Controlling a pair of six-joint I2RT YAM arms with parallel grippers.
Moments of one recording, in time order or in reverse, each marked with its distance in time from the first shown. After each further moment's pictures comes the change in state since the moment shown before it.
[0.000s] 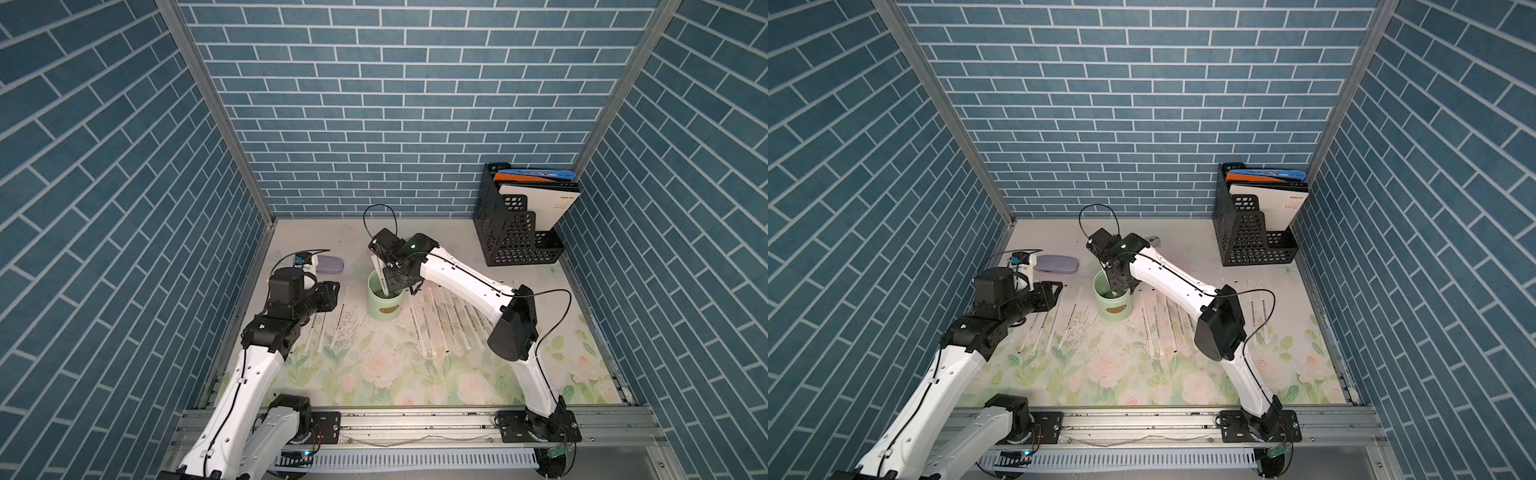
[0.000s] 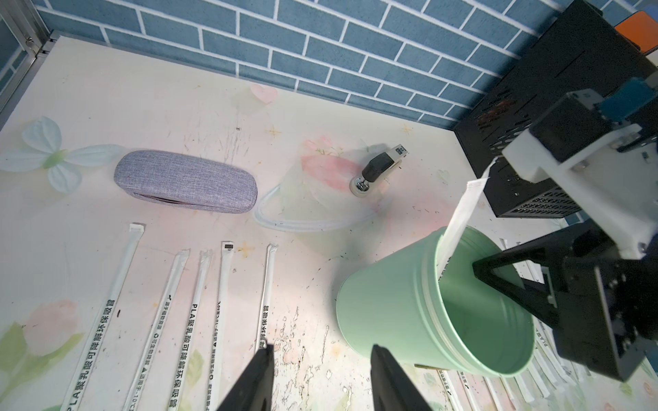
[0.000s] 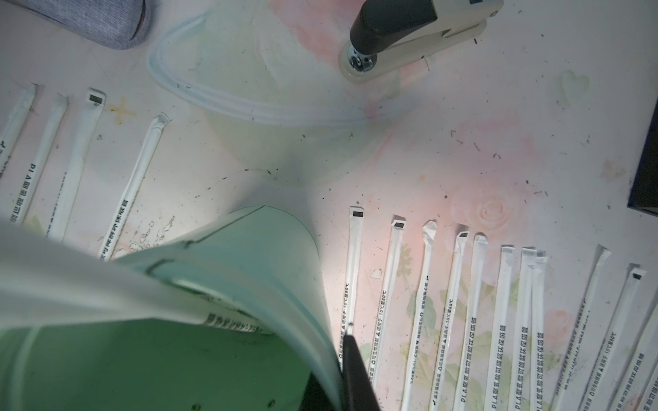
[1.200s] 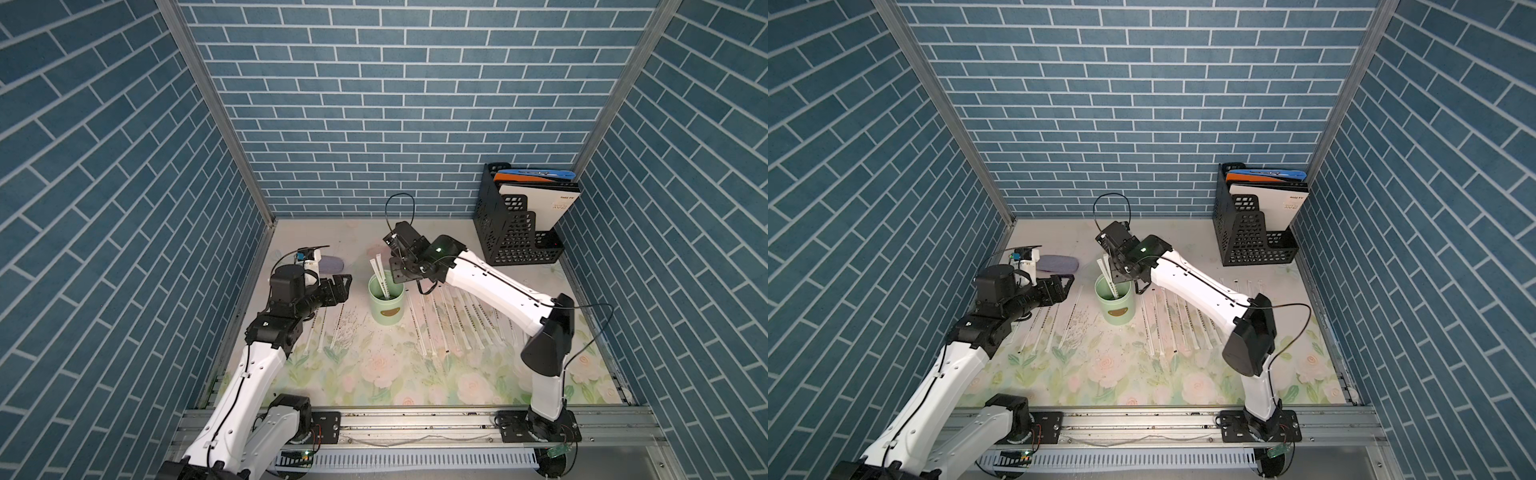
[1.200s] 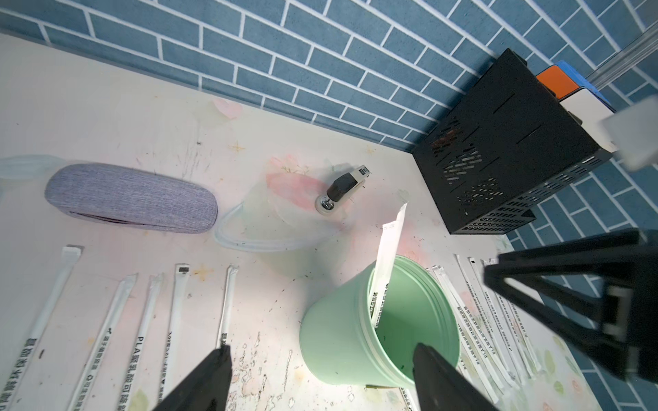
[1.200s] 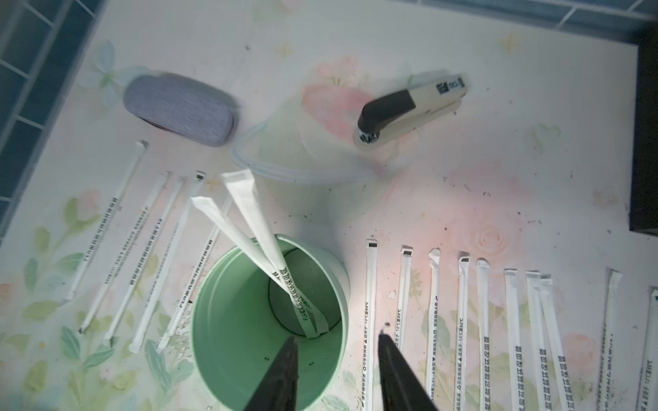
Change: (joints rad) left arm -0.004 0.040 -0.038 0.155 0.104 -0.089; right arm 0.004 -0.314 -0.284 0.275 -0.004 0.012
